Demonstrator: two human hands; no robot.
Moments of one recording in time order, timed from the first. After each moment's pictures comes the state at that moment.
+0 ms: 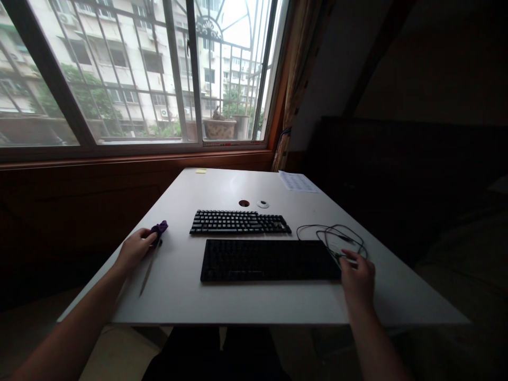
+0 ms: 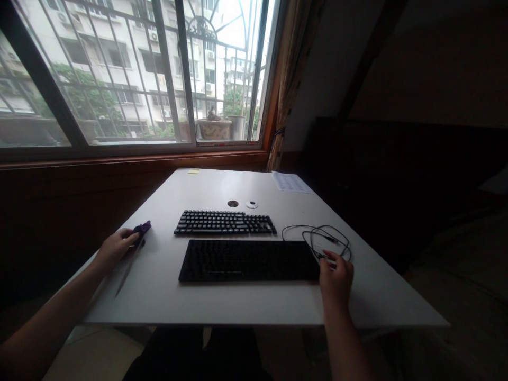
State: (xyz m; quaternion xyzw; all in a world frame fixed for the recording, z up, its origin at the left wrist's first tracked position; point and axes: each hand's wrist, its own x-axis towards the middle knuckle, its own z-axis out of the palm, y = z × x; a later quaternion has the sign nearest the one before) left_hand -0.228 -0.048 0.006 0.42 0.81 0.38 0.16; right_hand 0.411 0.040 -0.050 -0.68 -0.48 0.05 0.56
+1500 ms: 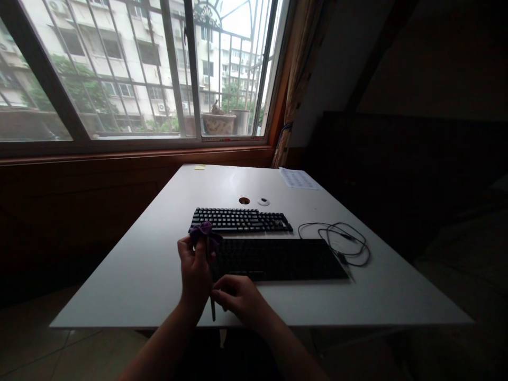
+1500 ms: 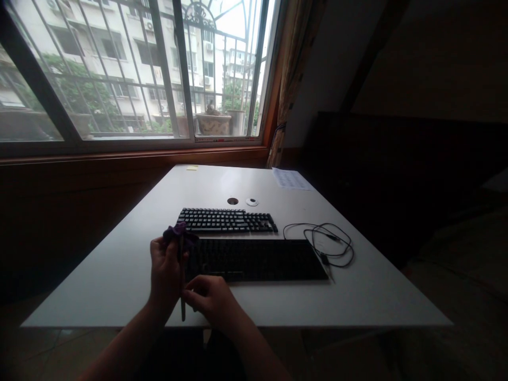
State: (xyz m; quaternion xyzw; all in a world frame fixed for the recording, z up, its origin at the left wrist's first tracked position) left_hand 0.000 -0.070 0.026 0.37 0.56 0.71 0.23; right_hand 0.141 -0.071 0.006 -0.32 -0.69 0.59 0.27
